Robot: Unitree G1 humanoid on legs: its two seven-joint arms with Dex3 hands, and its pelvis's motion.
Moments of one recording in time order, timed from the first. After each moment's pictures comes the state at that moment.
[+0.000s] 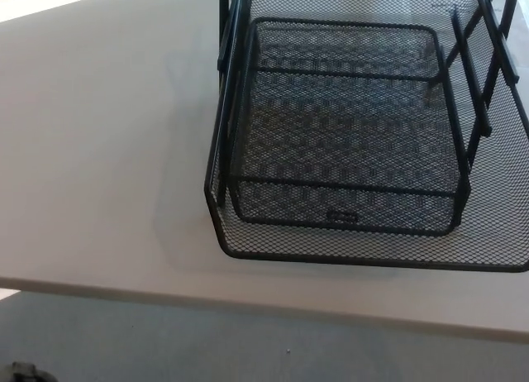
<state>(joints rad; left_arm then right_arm) -0.25 0.62 -0.23 1.10 0.28 -0.17 -0.30 -0.16 -0.55 0.39 0.88 -0.36 0.05 0.32</state>
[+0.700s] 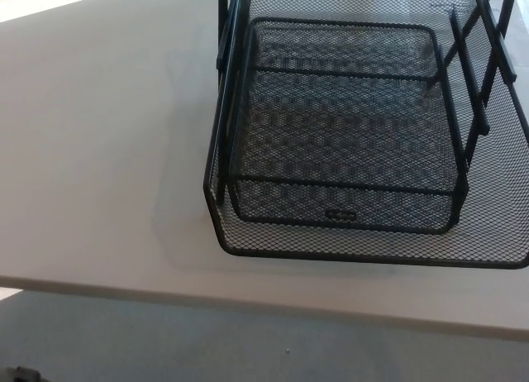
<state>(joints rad) -0.29 0.65 -0.27 1.18 0.30 -0.27 -0.40 0.01 -0.68 0.39 0.49 -0.38 0.05 0.41</state>
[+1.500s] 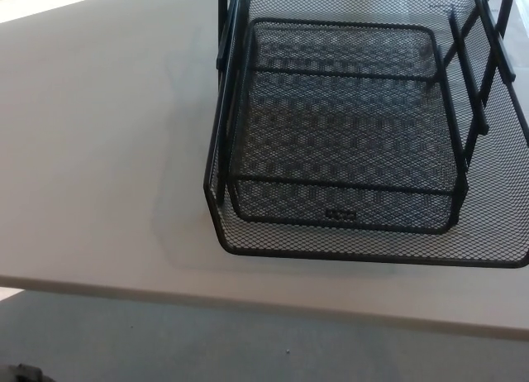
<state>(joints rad) -0.30 0.65 -0.27 1.18 0.30 -0.27 -0.40 0.33 -0.79 0.22 -0.35 -0.18 0.03 0.57</state>
